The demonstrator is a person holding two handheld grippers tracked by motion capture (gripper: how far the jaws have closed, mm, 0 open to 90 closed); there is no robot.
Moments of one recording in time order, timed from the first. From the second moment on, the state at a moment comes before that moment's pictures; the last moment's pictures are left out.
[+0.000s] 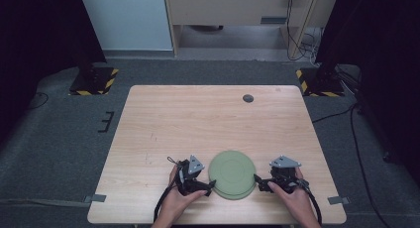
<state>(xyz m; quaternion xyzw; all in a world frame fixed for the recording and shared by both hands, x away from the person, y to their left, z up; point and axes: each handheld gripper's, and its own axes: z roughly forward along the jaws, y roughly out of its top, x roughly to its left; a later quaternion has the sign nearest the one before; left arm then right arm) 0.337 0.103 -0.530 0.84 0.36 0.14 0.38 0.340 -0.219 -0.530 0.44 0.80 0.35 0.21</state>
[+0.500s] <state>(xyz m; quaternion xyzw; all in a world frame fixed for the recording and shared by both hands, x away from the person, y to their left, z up) 0.336 0.102 -0.531 0.84 0.36 0.14 0.38 0.337 -0.217 -0.529 0.43 0.80 0.36 0.20</state>
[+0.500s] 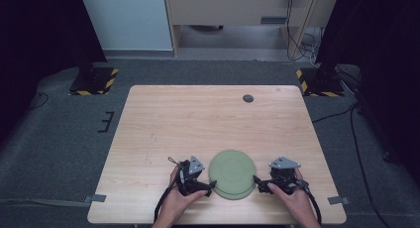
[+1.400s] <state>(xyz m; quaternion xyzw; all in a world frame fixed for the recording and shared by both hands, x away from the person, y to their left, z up) 0.340 0.102 -0.530 0.83 0.37 0.14 0.38 0.340 -0.215 -0.530 0.44 0.80 0.36 0.20</state>
